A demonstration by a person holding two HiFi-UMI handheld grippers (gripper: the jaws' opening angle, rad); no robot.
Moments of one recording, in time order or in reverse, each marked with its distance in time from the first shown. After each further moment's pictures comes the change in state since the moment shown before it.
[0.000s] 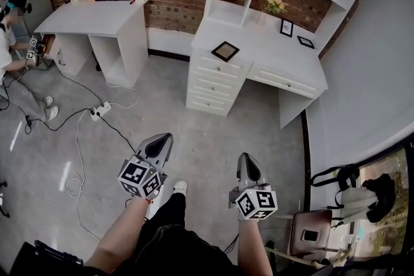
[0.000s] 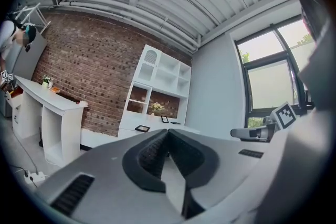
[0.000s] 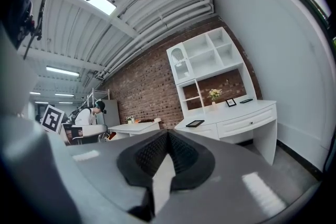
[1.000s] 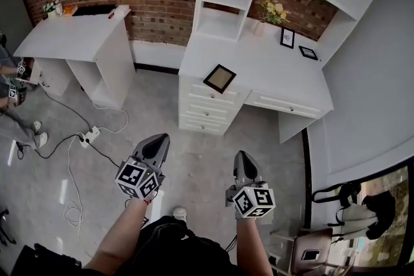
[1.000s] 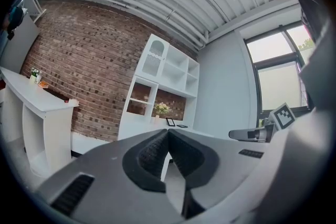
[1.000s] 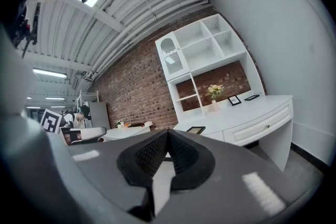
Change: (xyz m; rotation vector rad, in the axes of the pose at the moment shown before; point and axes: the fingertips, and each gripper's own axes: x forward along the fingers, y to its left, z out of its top) left arm 0.191 0.125 0.031 -0.013 0.009 -0.040; right arm 0.214 -0.069 0.021 0.045 0.002 -0.048
